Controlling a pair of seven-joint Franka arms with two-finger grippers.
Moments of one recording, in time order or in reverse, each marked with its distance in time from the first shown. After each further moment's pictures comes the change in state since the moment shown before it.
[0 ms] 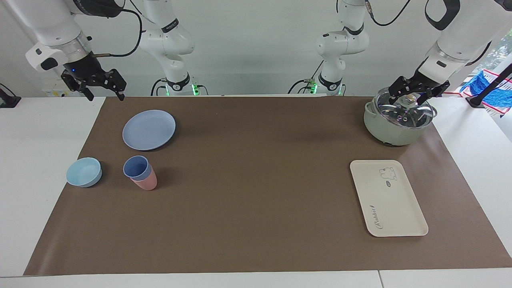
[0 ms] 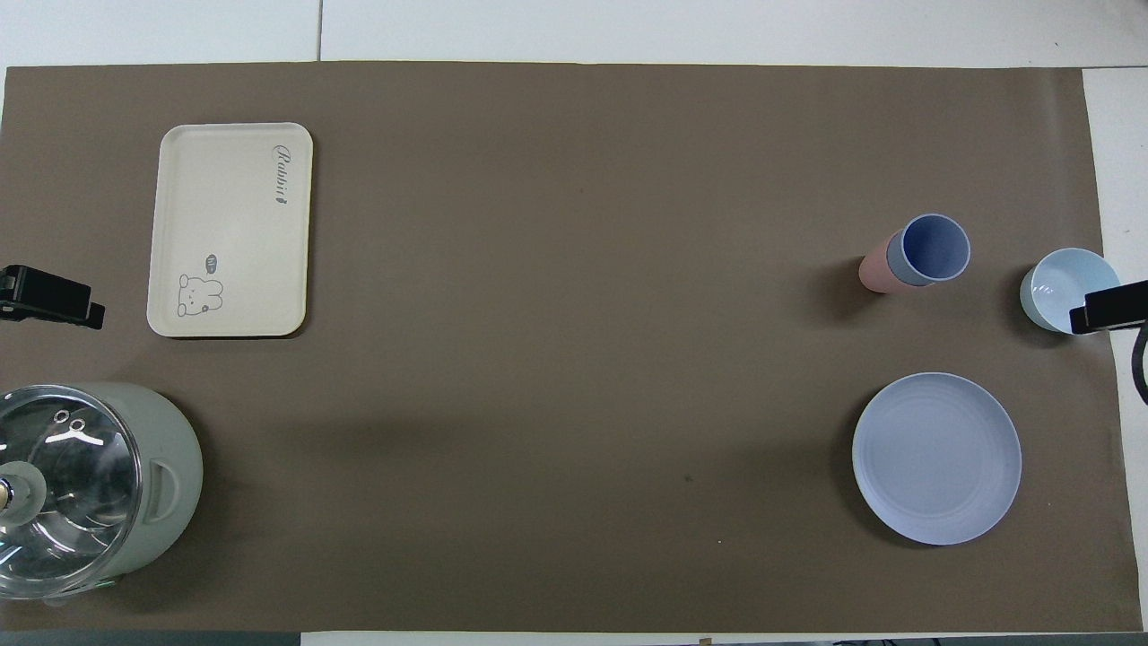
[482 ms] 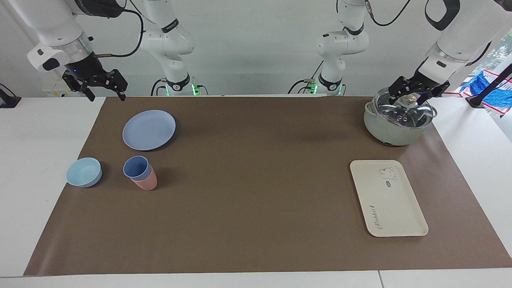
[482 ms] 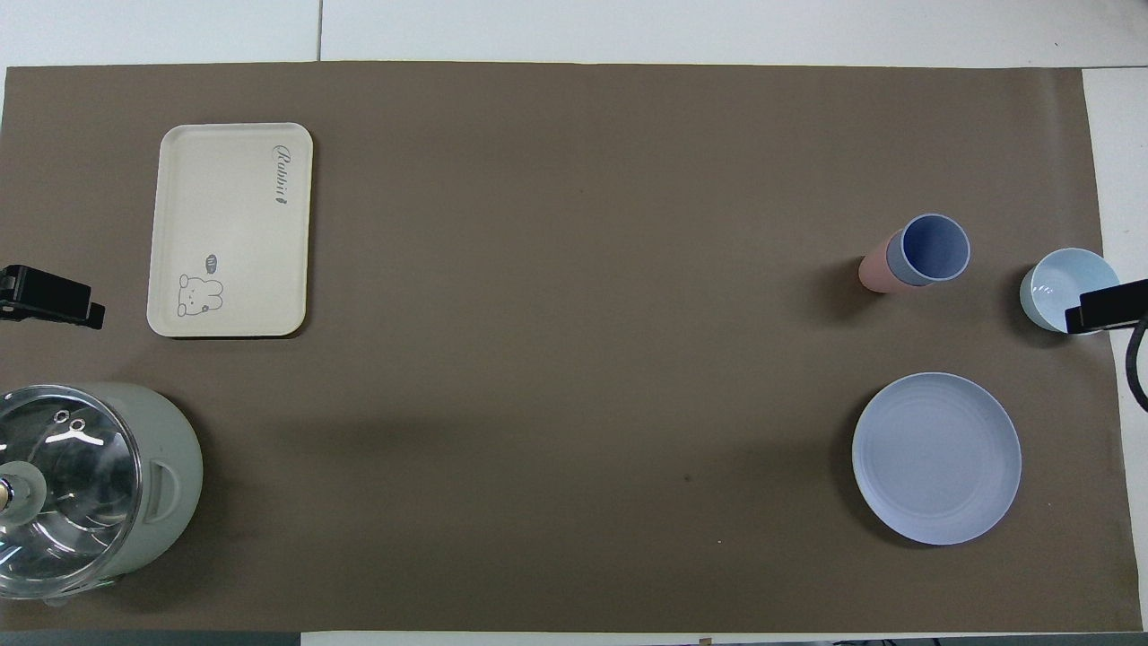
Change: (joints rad) left arm 0.000 0.000 0.000 0.000 0.000 0.000 0.000; right arm 0.000 0.001 0.008 0.000 0.000 0.000 0.000
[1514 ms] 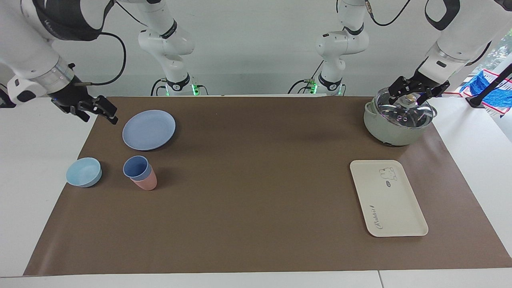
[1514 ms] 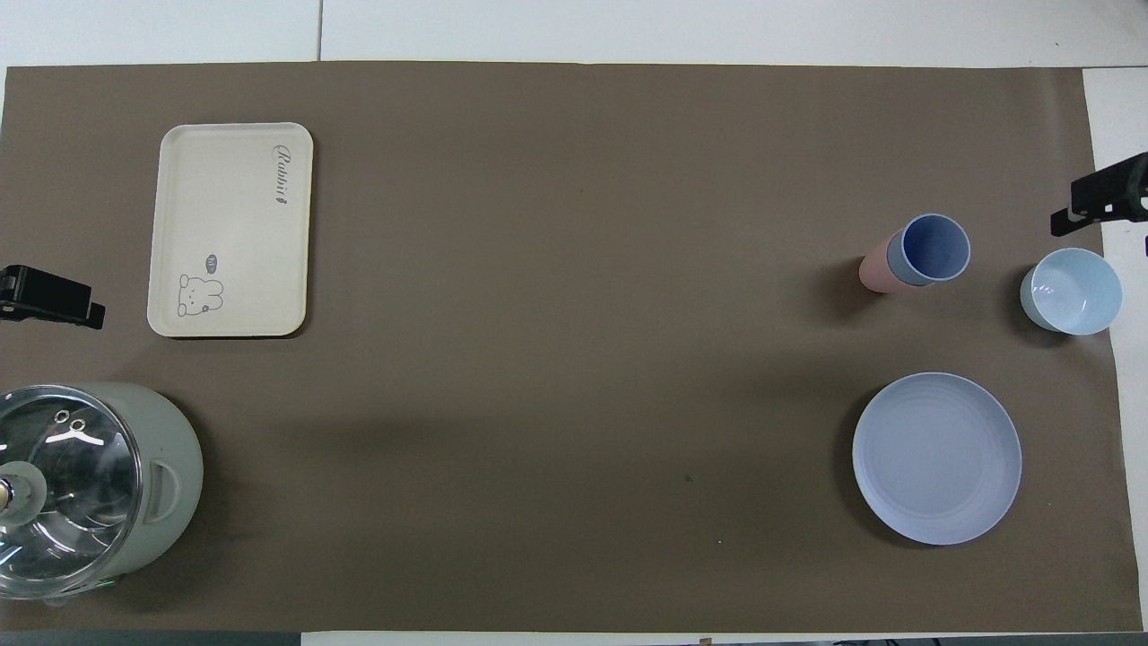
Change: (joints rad) left arm 0.000 0.000 0.000 0.000 0.000 0.000 0.000; right arm -0.064 0.415 0.001 0.464 0.119 -0.136 0.169
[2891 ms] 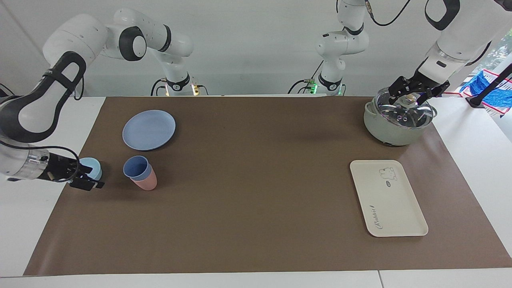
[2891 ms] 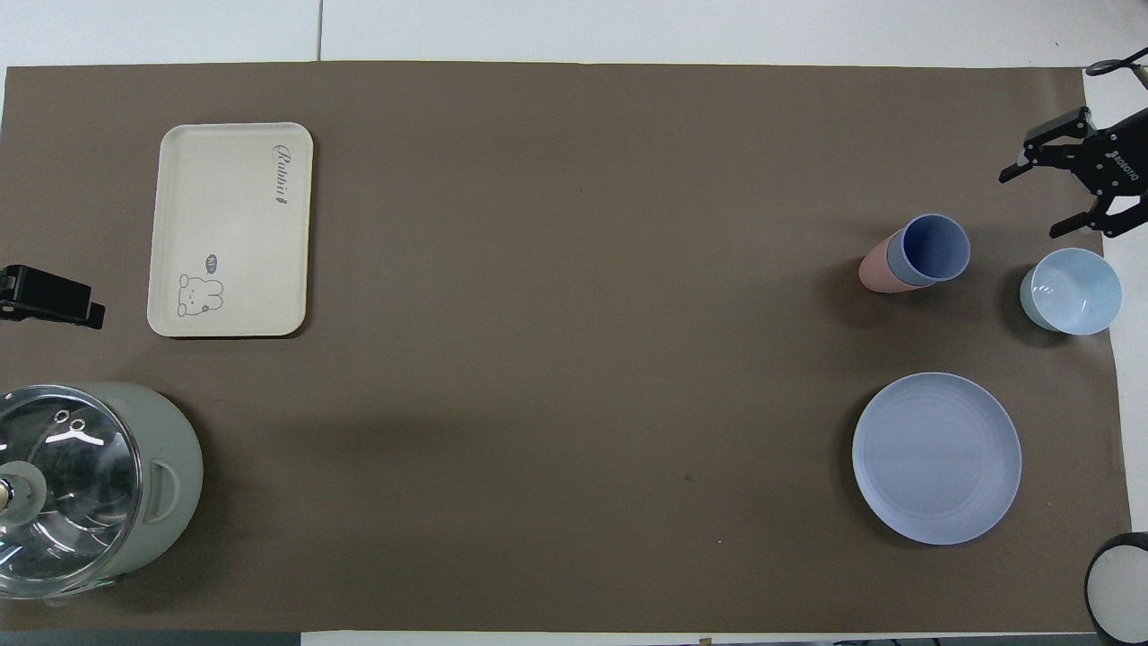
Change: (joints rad) left arm 0.000 0.000 0.000 0.000 0.000 0.000 0.000; right arm -0.194 0.489 0.031 0.296 0.235 -0.025 0.357
